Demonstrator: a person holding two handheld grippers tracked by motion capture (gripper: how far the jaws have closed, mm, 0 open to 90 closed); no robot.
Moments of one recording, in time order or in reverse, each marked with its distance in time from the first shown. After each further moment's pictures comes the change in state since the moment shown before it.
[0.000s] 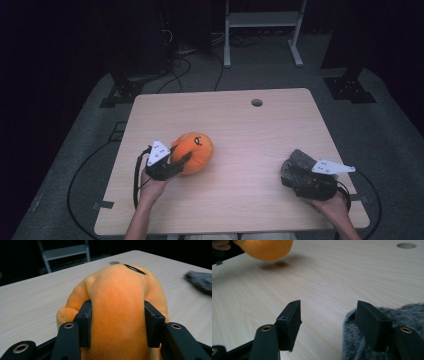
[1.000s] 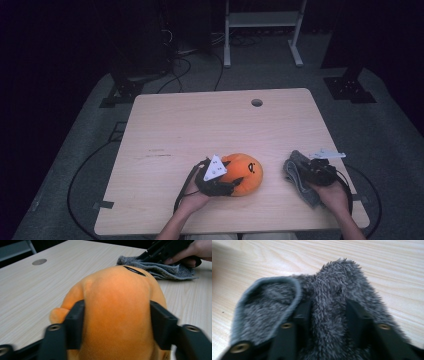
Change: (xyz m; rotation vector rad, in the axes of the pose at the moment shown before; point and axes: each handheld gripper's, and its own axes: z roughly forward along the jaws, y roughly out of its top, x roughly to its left) left arm -0.103 0.005 0.061 0.083 -0.278 0.159; right arm -0.048 -0.008 0.027 0.256 -0.335 0.117
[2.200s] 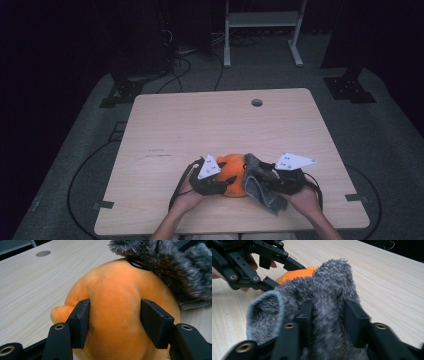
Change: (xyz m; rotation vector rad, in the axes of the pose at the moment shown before) left arm 0.012 -0.011 -0.005 0.030 -0.004 -0.005; right arm 0.116 0.045 -0.030 -0.242 0.368 -0.305
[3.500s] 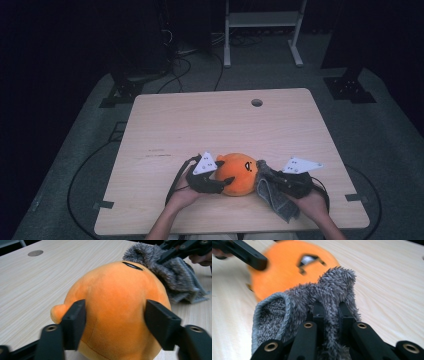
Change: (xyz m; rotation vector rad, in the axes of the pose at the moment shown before) left arm 0.011 0.004 -0.007 0.012 -0.049 -0.013; right arm -0.013 -0.027 -0.009 0.070 -0.056 0.026
